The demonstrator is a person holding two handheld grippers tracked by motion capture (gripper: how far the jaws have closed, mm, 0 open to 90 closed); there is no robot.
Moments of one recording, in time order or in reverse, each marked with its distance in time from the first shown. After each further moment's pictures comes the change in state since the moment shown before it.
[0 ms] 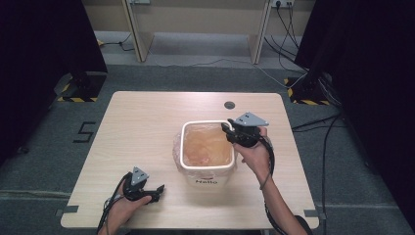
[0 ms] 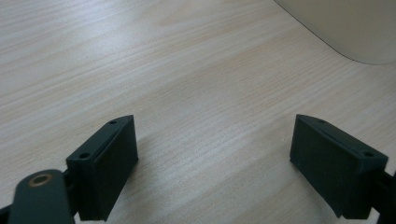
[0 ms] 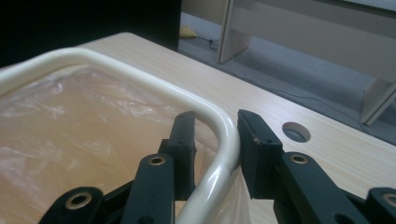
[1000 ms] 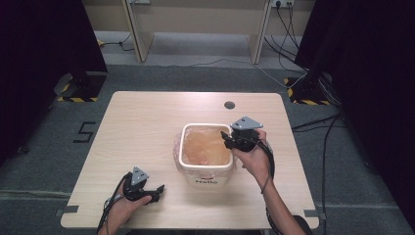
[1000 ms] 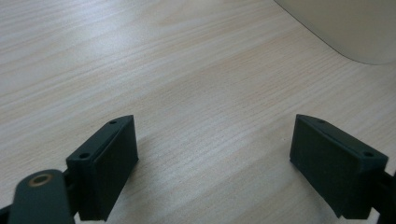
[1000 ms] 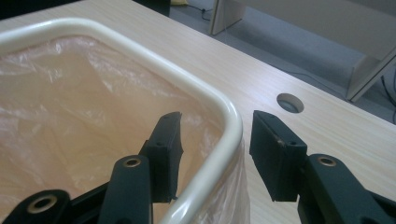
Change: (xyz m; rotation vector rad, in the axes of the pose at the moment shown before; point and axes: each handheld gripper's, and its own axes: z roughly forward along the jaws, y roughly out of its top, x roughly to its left) left arm 0.000 0.000 0.000 -0.001 0.001 0.000; right arm 0.010 -0.005 -0.005 0.115 -0.033 -0.020
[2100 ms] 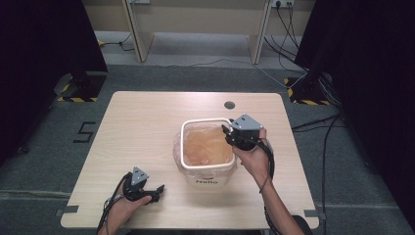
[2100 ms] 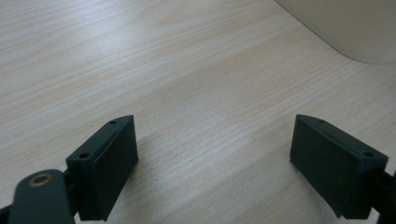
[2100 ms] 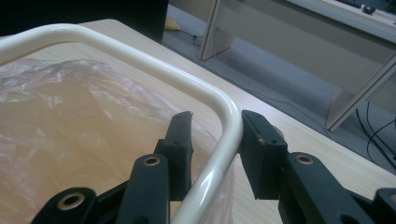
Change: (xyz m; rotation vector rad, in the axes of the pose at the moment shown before) left arm 0.000 0.000 0.000 0.001 0.000 0.001; right arm 0.001 0.012 -0.010 -0.104 -0.044 -0.068
